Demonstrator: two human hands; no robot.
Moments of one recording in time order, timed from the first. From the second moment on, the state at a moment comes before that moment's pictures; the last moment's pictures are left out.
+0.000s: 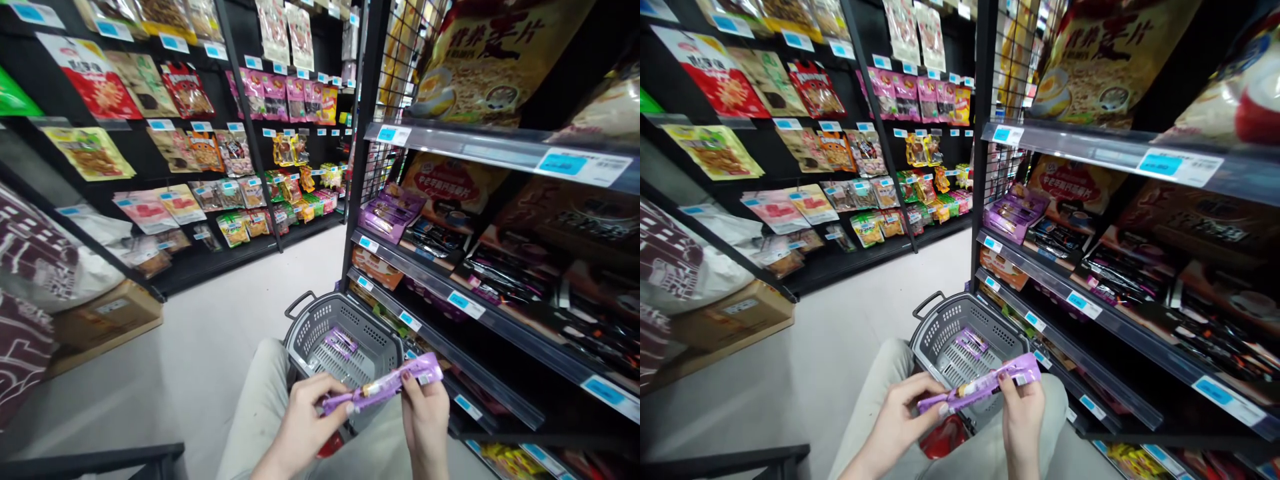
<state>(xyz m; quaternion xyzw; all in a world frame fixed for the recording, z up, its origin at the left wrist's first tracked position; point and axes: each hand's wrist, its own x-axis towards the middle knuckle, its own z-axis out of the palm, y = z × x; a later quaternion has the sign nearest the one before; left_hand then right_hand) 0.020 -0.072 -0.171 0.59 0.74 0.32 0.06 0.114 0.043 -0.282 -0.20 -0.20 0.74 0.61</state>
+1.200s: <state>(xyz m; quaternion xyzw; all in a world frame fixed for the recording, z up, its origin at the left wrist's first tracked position) 0.008 -0.062 -0.210 0.34 0.57 0.57 0.49 0.073 0.004 -0.286 -0.14 -0.47 0.76 0.42</state>
